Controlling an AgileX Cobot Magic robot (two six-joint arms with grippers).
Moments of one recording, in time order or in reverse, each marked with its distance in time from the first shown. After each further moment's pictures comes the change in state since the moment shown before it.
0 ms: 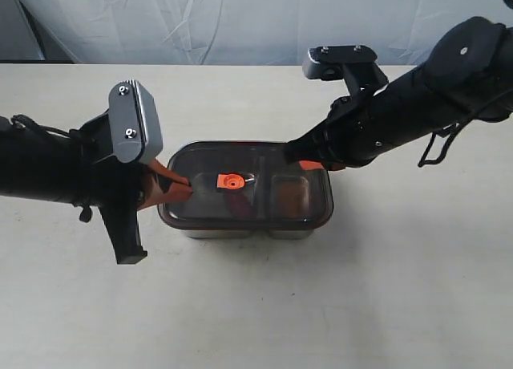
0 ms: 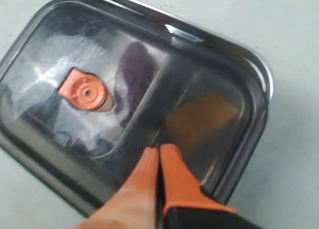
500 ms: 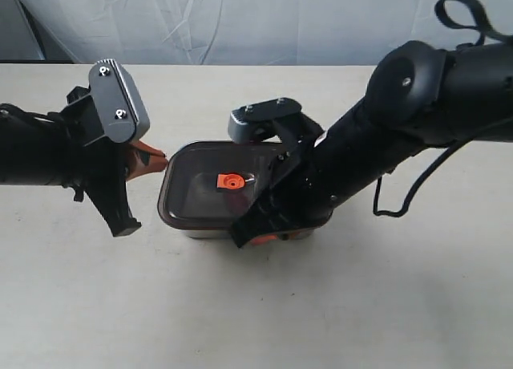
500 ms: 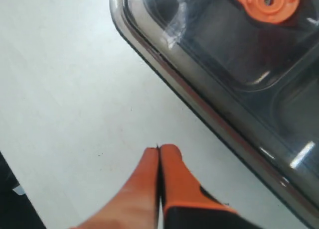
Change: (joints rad) left arm 0.000 -0.050 0.000 0.004 -0.216 -0.047; right arm 0.229 0.016 0.000 -0.006 0.158 0.000
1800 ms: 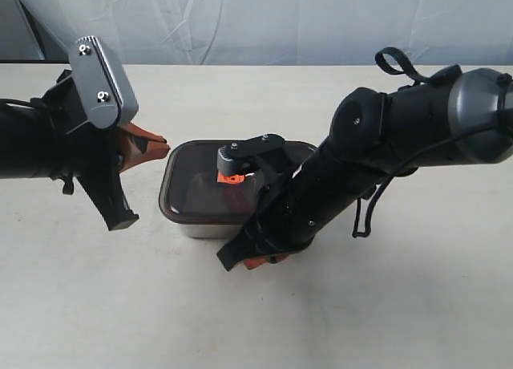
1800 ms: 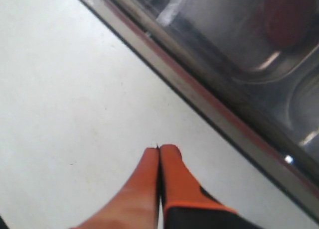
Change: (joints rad) left arm 0.000 -0.079 0.000 -0.006 0.051 -0.025; right arm 0.032 0.131 0.002 0.023 -0.066 -0.001
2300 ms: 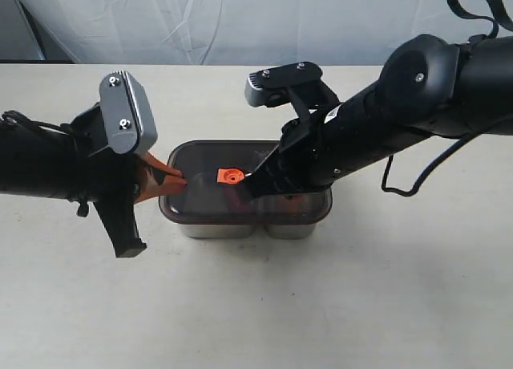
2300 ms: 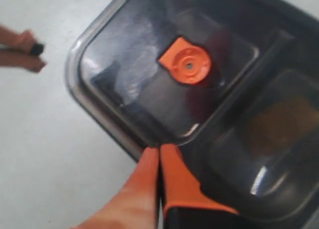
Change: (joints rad) left arm 0.000 0.103 0.002 0.020 0.123 0.002; right arm -0.058 -0.166 0.000 -0.115 -0.131 0.106
